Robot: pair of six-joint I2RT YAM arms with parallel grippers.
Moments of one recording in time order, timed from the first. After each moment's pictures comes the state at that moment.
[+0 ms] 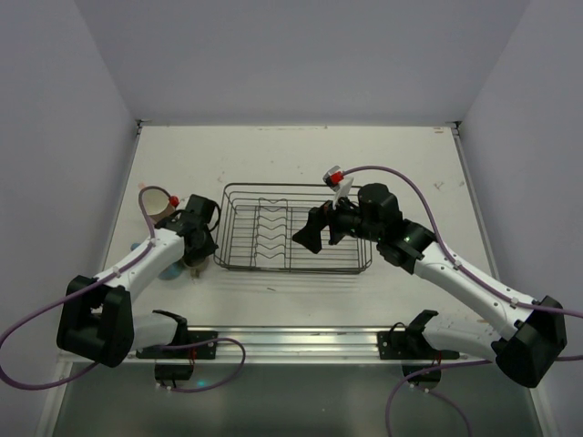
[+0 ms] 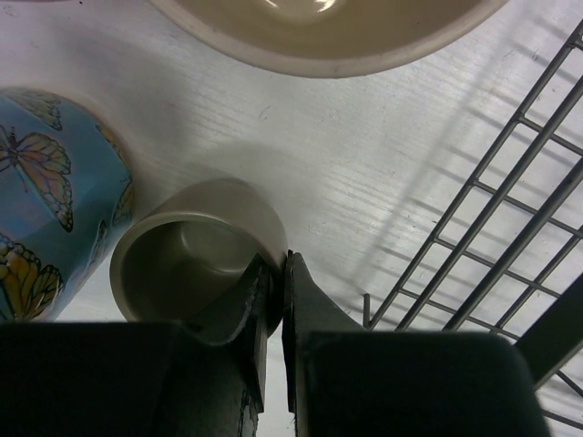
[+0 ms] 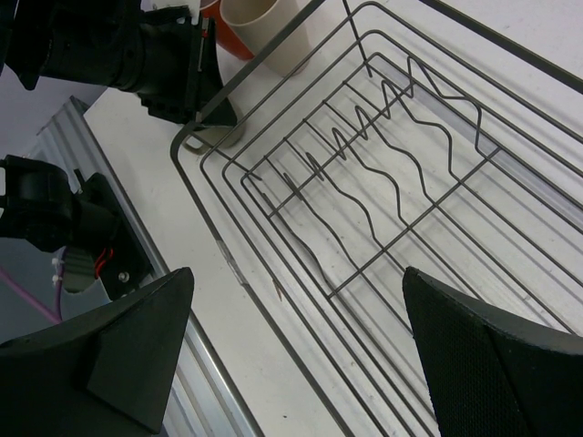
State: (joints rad) left arm -0.30 1.26 0.72 -0.65 -0.28 -0.69; right arm 0.72 1.11 0.89 -0.18 -0.31 0.29
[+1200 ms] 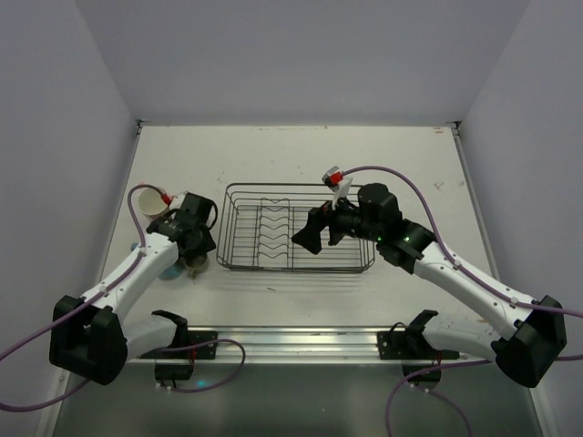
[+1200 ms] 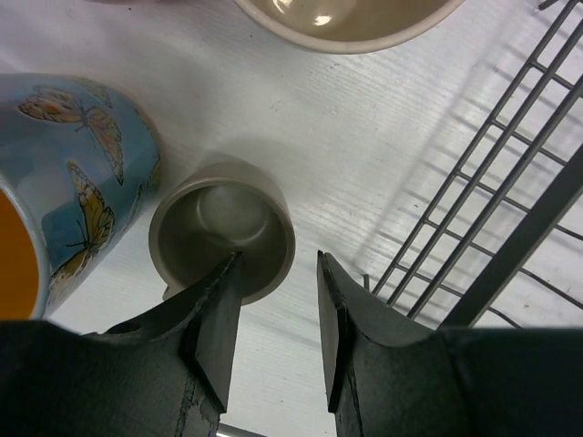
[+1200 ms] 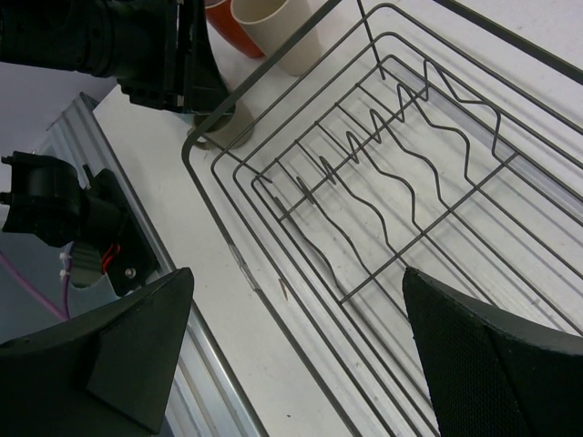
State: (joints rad) left arm -0.32 1.16 0.77 -0.76 -0.33 -0.75; right arm 0.72 1.11 0.89 -0.18 -0.33 0.29
